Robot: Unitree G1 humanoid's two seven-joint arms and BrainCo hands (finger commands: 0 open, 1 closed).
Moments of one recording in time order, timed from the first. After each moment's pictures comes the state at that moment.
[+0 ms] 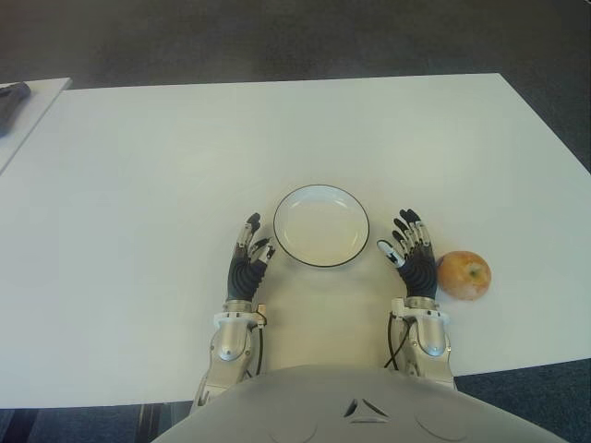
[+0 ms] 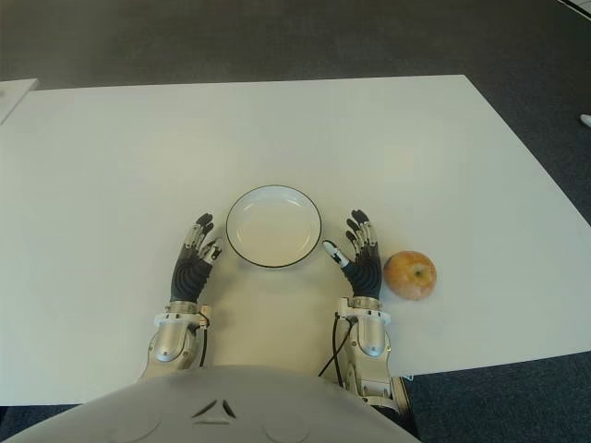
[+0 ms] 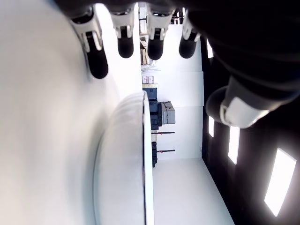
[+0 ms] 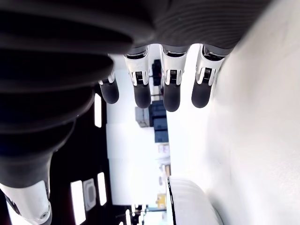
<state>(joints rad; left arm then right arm) 0.47 -0.05 -0.21 0.01 0.13 -0.28 0.14 0.37 0.05 -0.01 0.08 0.01 -0.40 -0.05</state>
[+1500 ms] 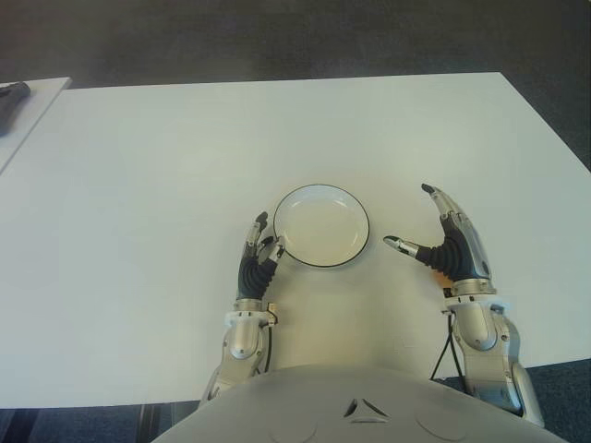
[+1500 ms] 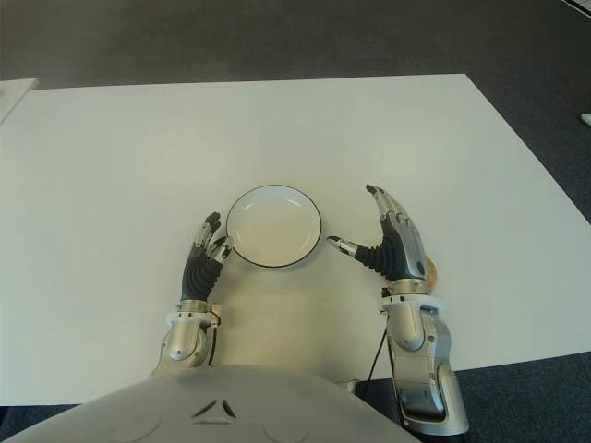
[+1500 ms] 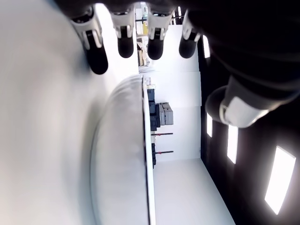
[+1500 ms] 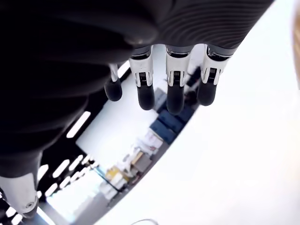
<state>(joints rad) 0.43 -0.04 -0.30 0.06 0.16 -0.31 0.27 0.42 -0.32 0.03 -0.57 -0.84 0.10 -0.02</state>
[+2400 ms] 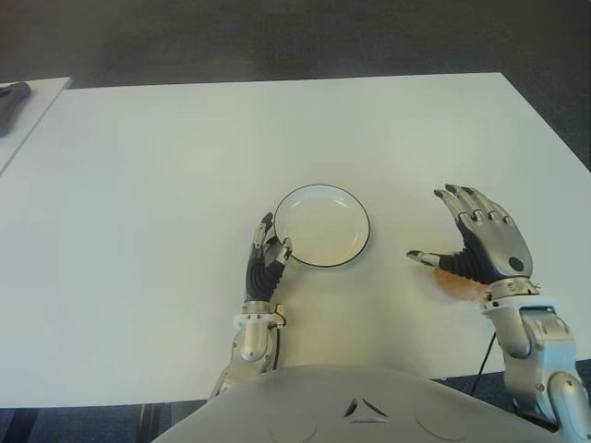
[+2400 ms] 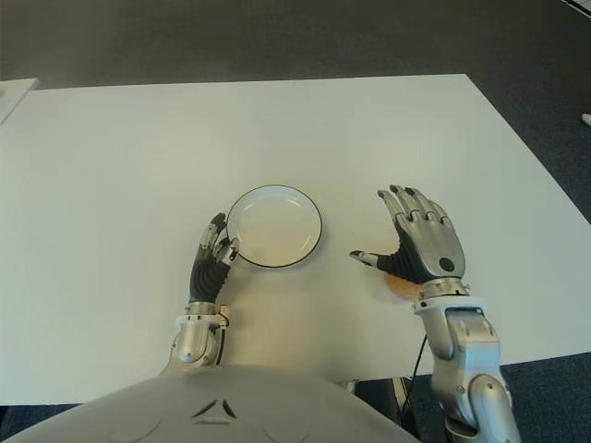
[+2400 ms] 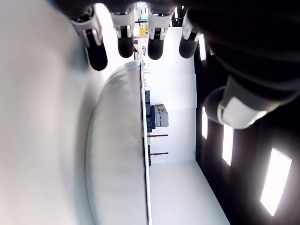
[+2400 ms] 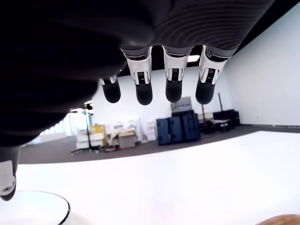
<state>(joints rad) 0.41 -0.04 -0.37 0.11 0.15 -0.35 0.35 0.51 -0.47 -0.13 -0.66 -1.01 0.05 0.14</state>
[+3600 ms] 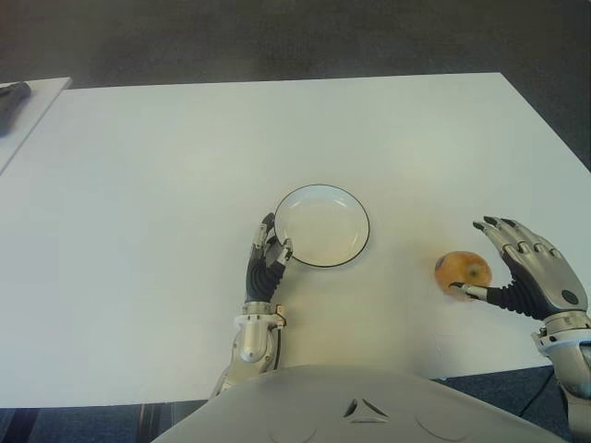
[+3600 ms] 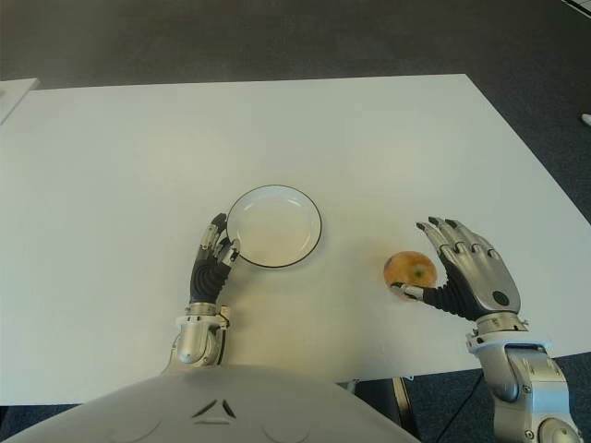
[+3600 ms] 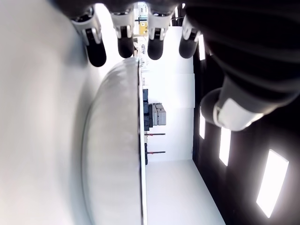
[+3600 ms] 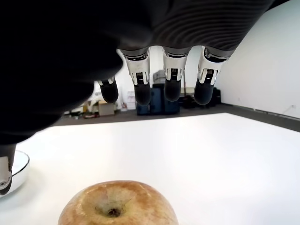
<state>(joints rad) 0.42 -0.03 -0.37 0.11 0.13 -0.36 0.33 0.71 -0.52 -0.35 -0.57 -0.87 -0.10 0.13</state>
